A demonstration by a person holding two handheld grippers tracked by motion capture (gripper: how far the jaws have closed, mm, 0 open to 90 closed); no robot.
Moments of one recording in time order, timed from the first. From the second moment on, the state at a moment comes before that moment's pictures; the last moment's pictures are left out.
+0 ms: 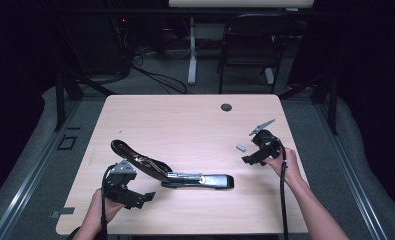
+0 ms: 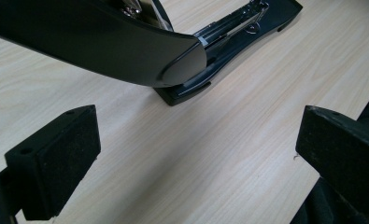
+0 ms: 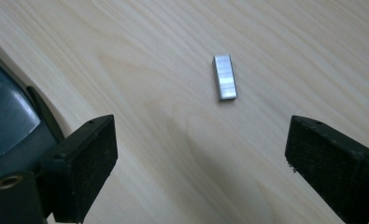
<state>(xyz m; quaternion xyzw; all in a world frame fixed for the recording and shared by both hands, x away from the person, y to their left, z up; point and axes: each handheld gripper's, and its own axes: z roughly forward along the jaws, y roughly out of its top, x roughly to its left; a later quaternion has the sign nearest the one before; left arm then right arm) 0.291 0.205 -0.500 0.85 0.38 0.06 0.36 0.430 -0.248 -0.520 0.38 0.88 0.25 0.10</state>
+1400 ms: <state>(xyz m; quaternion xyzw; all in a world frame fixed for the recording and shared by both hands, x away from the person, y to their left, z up) 0.276 0.222 -0.505 0.85 0.40 0.08 0.32 0.483 -0.223 -0.549 0.42 0.88 0.20 0.09</state>
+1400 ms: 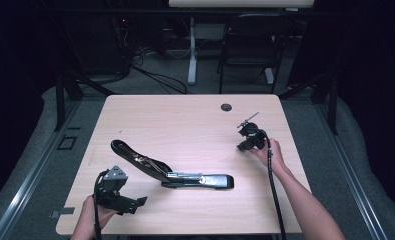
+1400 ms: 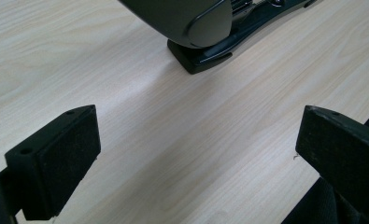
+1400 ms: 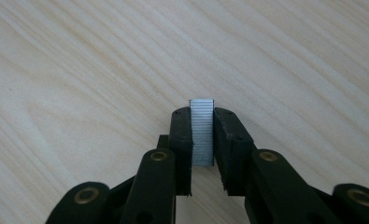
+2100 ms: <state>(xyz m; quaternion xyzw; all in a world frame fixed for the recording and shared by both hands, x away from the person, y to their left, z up) 0.275 0.223 -0.506 0.85 0.41 0.08 0.32 0.464 -0.206 -0.534 0.39 0.89 0.21 0.09</state>
